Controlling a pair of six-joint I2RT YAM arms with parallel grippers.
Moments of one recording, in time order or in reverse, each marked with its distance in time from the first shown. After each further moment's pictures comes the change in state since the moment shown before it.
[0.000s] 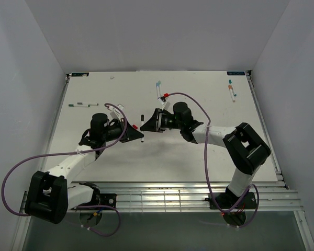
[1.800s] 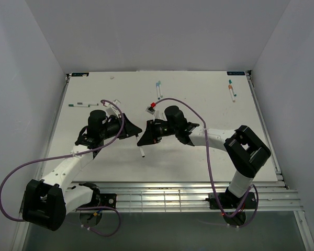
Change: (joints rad) left arm -0.006 -0.070 0.078 -0.158 -0.135 0.043; right arm 0.097 -0.017 0.039 -0.214 -0.166 -0.212
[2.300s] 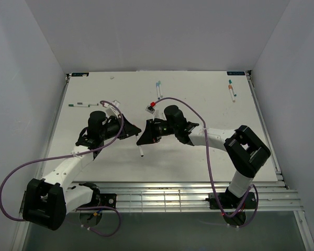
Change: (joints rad) left arm 0.002 0.002 -0.027 0.052 0.000 -0.039; right arm -0.002 0.003 0.016 -0.007 0.021 -0.002
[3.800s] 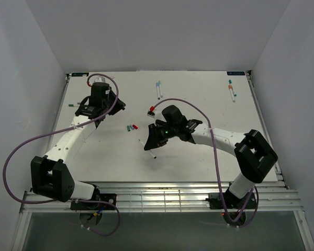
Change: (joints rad) left arm 0.018 0.277 0.538 -0.474 -0.595 -0.082; right arm 0.012 -0.080 0.057 -0.417 0.081 -0.193
